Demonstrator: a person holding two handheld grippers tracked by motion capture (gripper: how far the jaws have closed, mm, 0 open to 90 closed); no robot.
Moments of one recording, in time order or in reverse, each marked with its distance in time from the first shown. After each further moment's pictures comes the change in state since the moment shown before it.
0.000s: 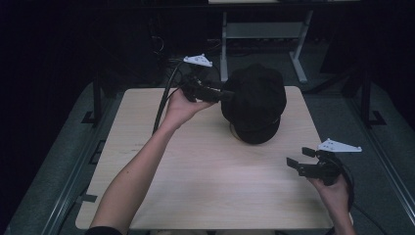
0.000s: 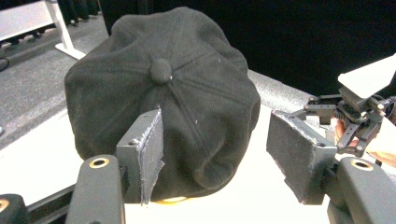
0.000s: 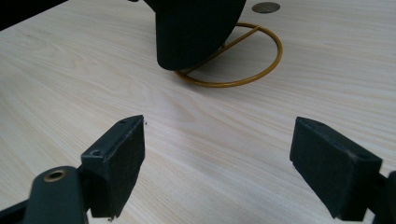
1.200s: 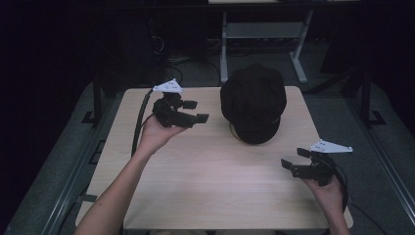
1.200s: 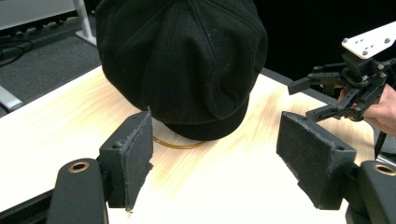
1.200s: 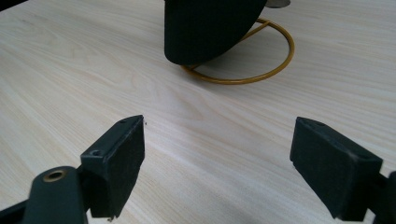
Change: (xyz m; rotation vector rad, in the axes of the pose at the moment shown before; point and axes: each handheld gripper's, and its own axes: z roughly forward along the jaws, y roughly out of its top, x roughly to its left) left arm -0.006 -0.072 -0.051 0.000 0.063 -0.034; right arm 0.012 0.001 0.010 0.030 -0.009 -0.038
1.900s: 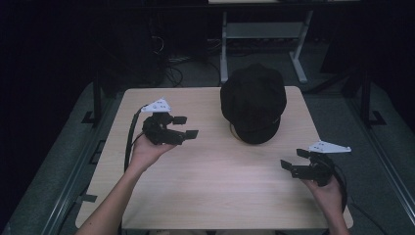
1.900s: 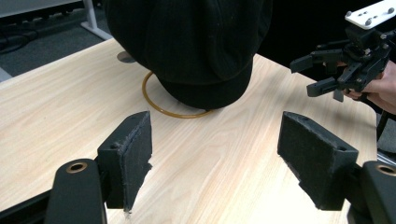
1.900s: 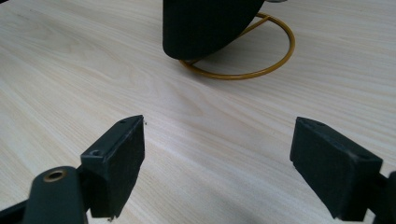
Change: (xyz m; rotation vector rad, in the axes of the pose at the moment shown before) left arm -0.004 -0.051 -0.014 -0.010 0.019 -0.037; right arm 0.001 -0.001 0.002 0.015 -0.006 0.002
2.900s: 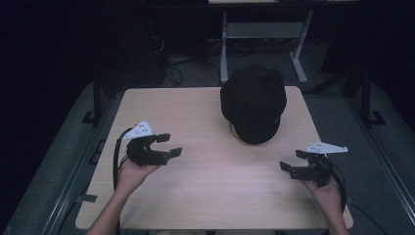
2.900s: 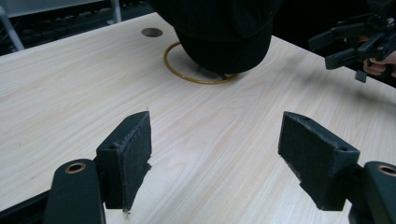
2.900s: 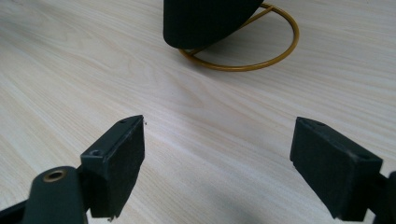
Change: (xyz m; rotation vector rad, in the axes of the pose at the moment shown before) left arm -0.004 -0.066 -0.031 -0.025 0.090 -0.026; right arm 0.002 -0.001 0.003 0.035 -0.004 -0.019
